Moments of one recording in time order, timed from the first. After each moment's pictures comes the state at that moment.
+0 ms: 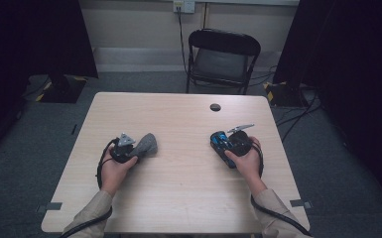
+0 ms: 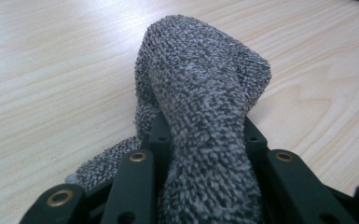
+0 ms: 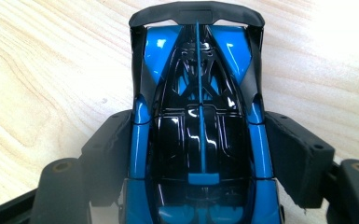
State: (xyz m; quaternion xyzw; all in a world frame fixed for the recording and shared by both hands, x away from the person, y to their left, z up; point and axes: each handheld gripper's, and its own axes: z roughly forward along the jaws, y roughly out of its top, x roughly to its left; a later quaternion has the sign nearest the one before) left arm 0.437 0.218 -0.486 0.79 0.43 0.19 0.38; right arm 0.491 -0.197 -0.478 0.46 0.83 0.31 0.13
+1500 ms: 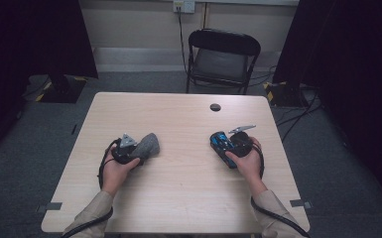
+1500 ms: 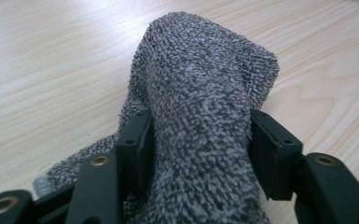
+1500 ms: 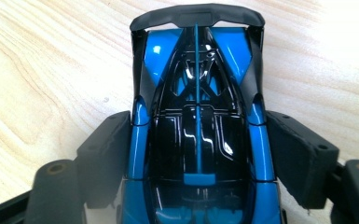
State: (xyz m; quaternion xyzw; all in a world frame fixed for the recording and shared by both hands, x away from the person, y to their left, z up) left arm 0.439 0.214 -0.492 0.80 0.42 0.19 0.39; right arm 0.491 -0.202 -0.483 0.45 0.82 0.33 0.13
